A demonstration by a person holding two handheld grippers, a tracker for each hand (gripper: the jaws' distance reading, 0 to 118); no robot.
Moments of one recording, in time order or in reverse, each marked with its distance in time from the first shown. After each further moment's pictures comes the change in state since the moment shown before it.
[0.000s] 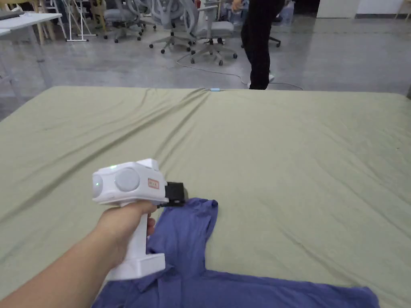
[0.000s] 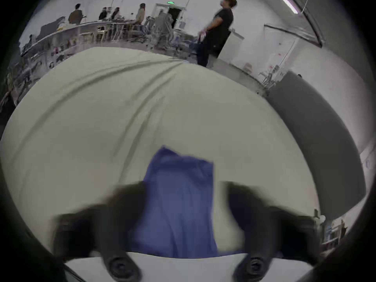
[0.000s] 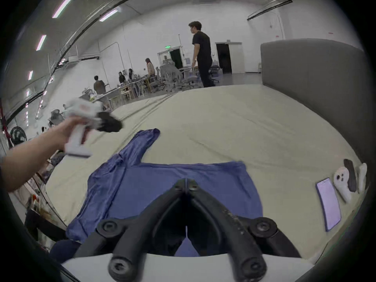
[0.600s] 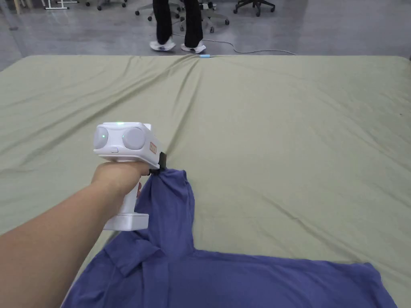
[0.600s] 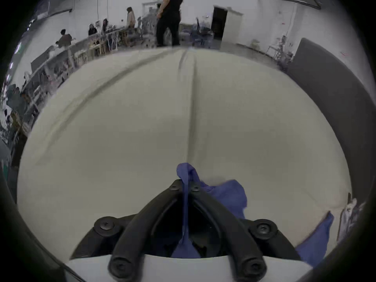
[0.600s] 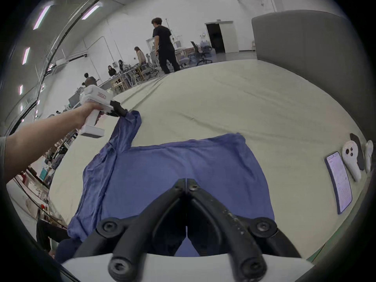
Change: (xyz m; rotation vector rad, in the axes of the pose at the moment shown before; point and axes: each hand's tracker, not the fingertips) left arm 0.008 0.014 -0.021 -0.030 0.179 -0.190; right arm 0.014 -0.015 -0.011 -0.129 -0.011 -0.090
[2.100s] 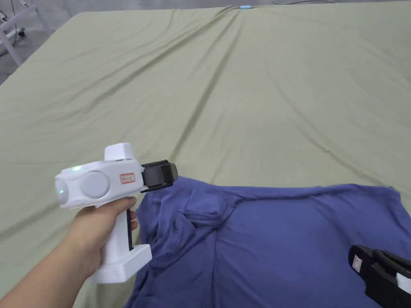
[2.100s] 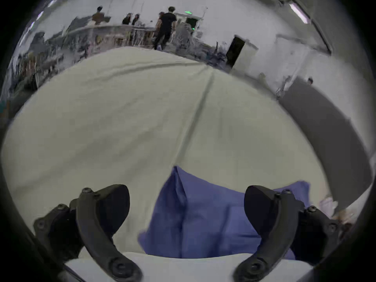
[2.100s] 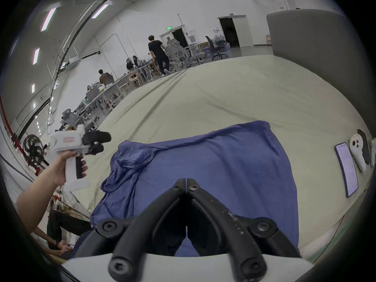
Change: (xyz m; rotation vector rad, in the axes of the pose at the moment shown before) left arm -0.058 -0.207 0.140 0.094 -0.019 0.225; right arm -0.045 -0.020 0.025 -0.055 0.121 0.025
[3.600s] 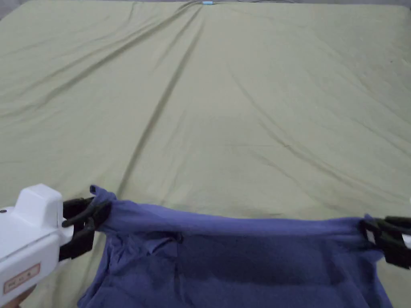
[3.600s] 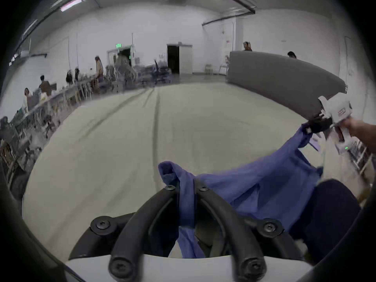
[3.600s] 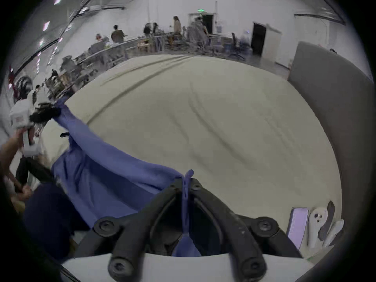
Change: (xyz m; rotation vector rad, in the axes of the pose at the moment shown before) left arm -0.016 -0.092 0.153 0.116 -0.199 -0.456; right arm 0.082 0.033 0.017 -0.184 -0.107 0.401
